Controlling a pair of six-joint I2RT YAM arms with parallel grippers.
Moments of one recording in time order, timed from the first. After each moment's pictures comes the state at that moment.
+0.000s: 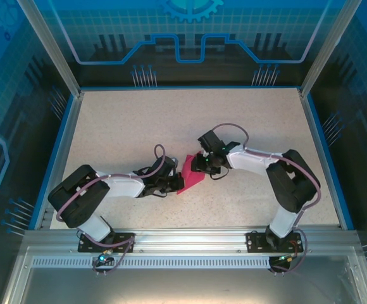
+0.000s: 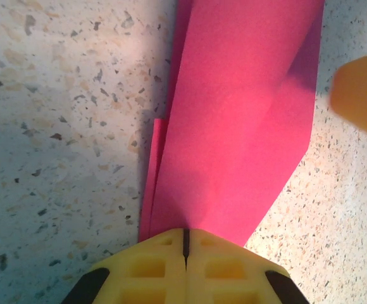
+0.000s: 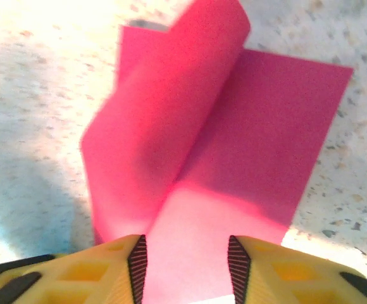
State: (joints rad) left arm -0.71 1.59 0.59 0.11 0.19 -0.87; right arm 0.65 1.72 1.02 -0.40 -0.19 0.73
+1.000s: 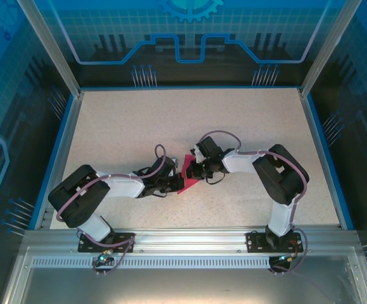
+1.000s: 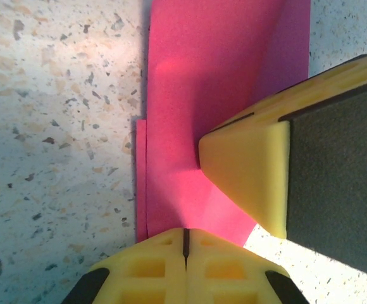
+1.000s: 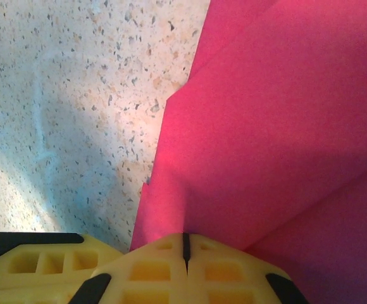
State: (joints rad) left arm -0.71 1.59 0.58 0.12 0.19 -0.84; right arm 0.64 1.86 0.96 -0.16 -0.46 0.63
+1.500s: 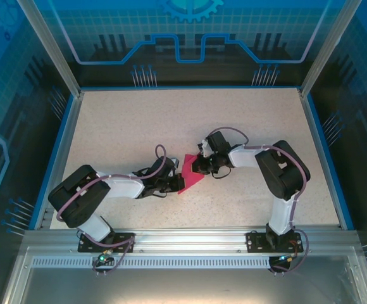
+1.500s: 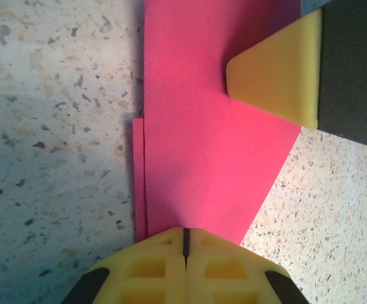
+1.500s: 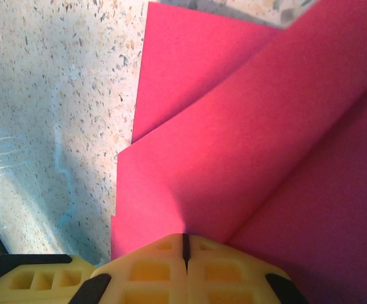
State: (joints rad) left arm -0.71 1.59 0.56 0.16 0.20 -0.82; right arm 0.52 1.89 0.96 -0.14 -0.55 0.60
